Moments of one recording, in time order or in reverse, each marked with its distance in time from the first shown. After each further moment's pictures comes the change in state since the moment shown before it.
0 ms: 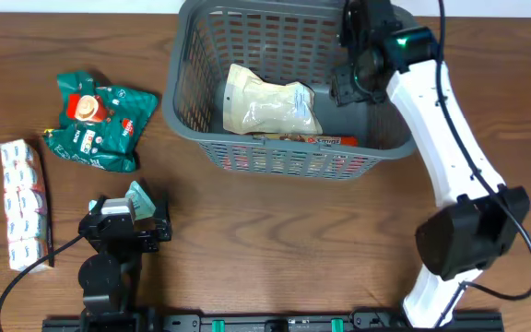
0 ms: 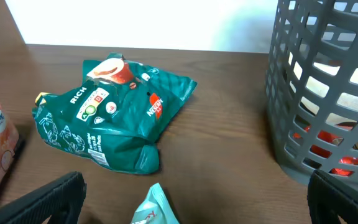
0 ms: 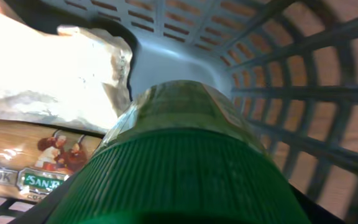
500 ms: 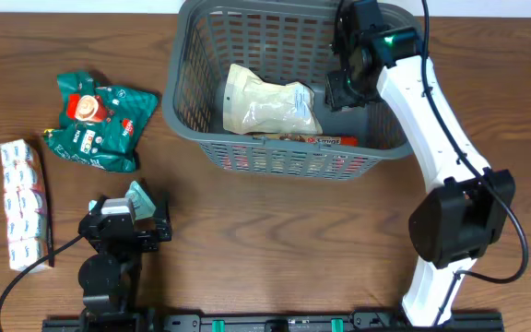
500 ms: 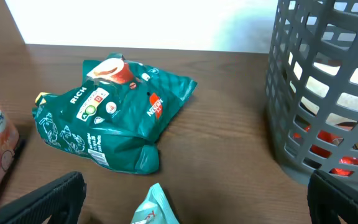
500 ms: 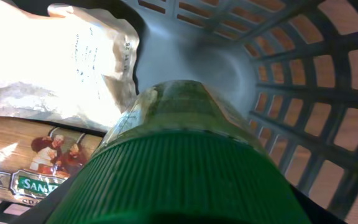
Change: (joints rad) left arm 0.000 0.000 0.000 0.000 0.000 0.000; right arm 0.000 0.062 0.000 -0.002 -0.041 0.001
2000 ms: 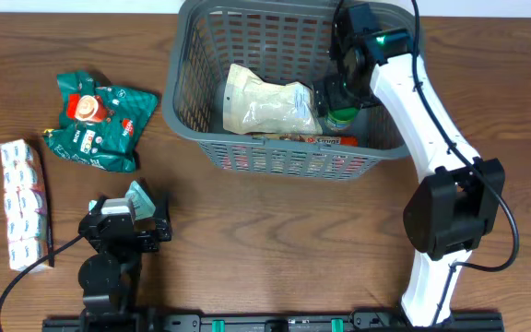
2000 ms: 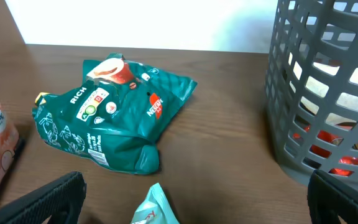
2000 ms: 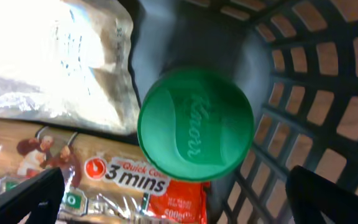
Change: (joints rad) left arm 0.000 0.000 0.000 0.000 0.000 0.000; right arm 0.000 0.052 0.017 -0.031 -0.007 0.031
